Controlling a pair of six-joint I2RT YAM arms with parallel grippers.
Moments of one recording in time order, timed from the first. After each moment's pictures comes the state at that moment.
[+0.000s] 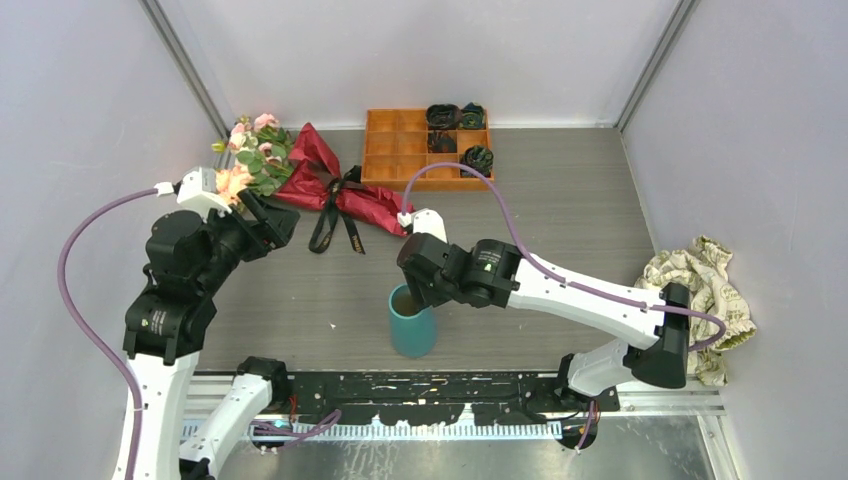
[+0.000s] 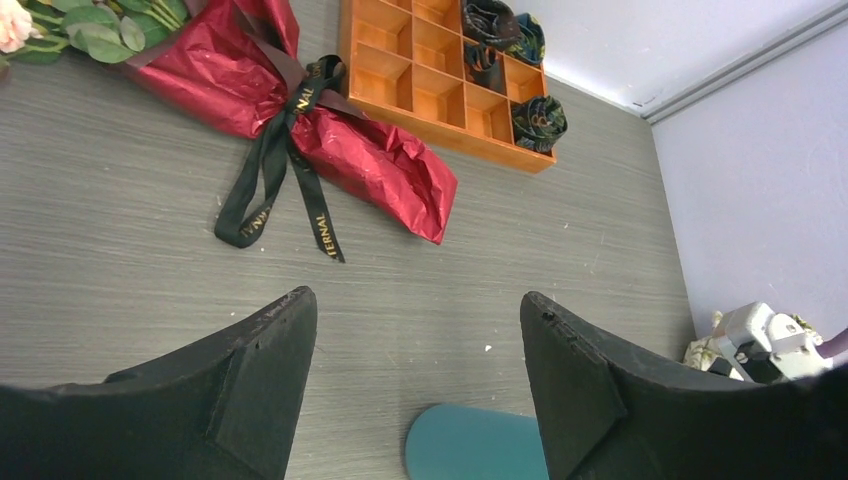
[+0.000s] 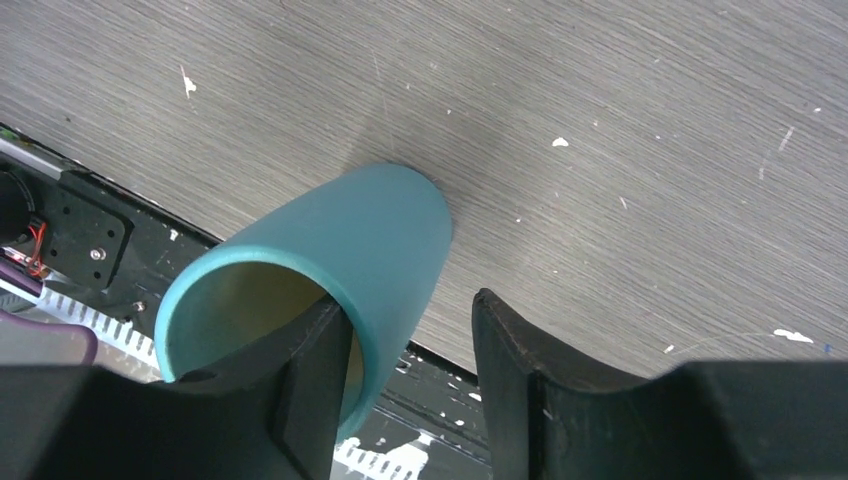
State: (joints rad) left arm -0.16 0.71 1.20 -0.79 0.06 -0.54; right arm 1.18 1.40 1.39 -0.97 0.35 0.63
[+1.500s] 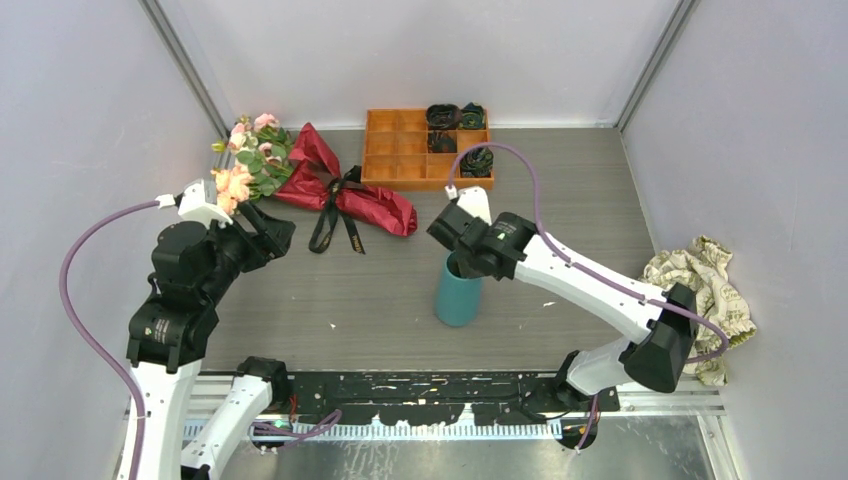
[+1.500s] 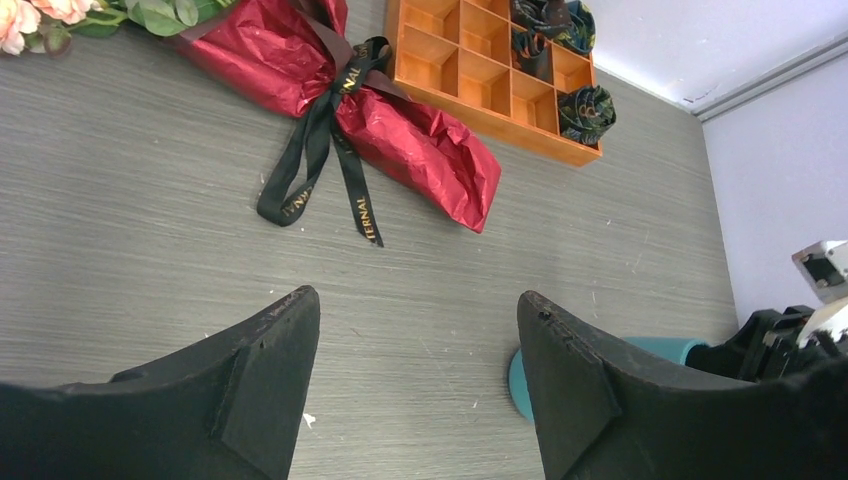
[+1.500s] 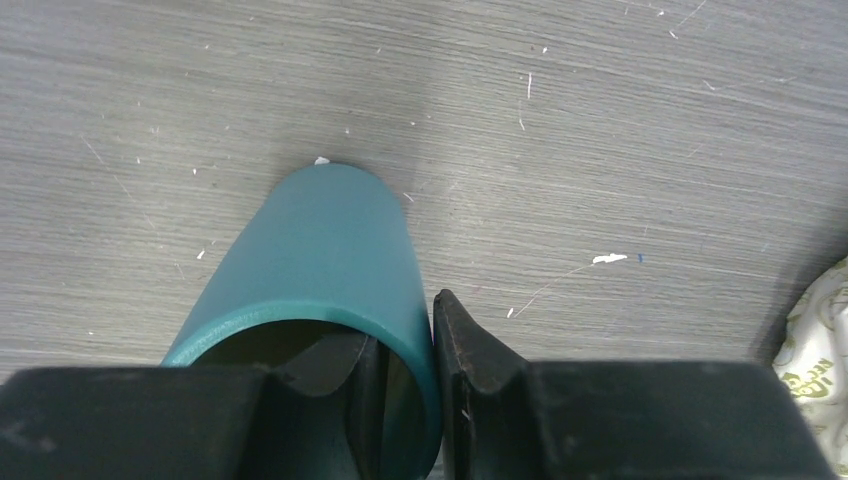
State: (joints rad) left arm -0.16 0.66 1.14 -0.82 -0.01 -0.52; right arm 0.96 1.41 1.34 -1.10 0.53 0.64
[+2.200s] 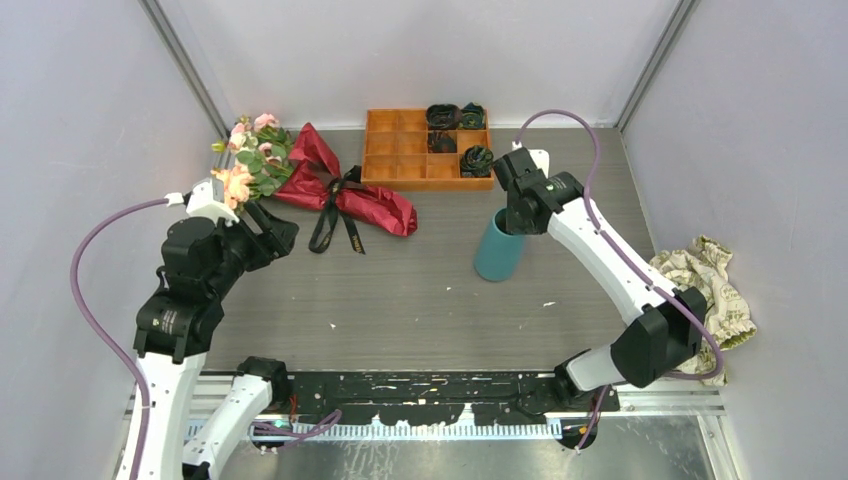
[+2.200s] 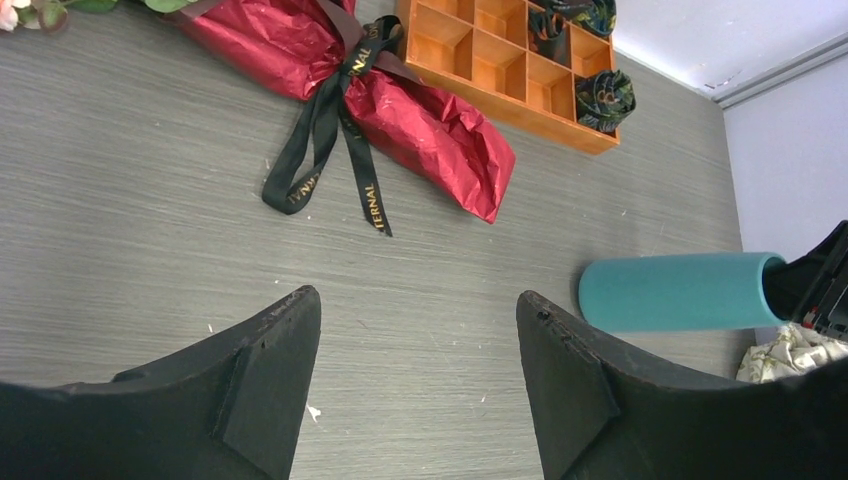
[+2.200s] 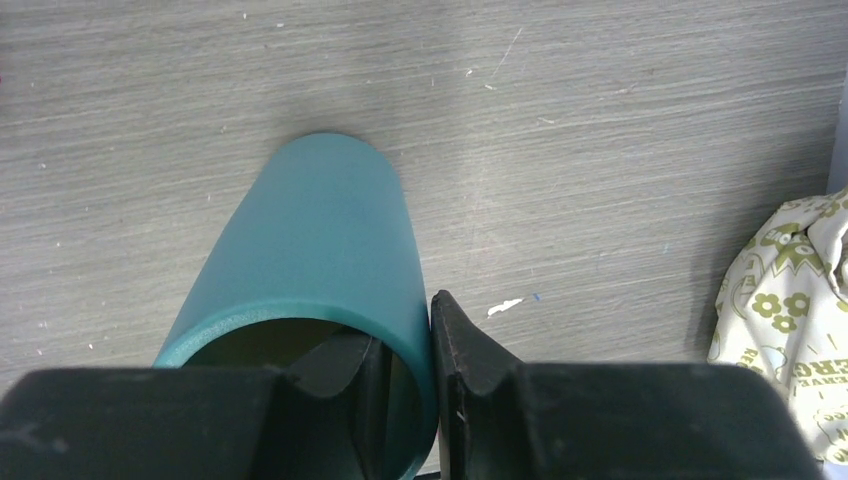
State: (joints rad) left arm -0.16 0.68 1.11 -0.81 -0.01 -0.52; right arm 0.48 1.42 1.37 -1.03 0.42 0.46
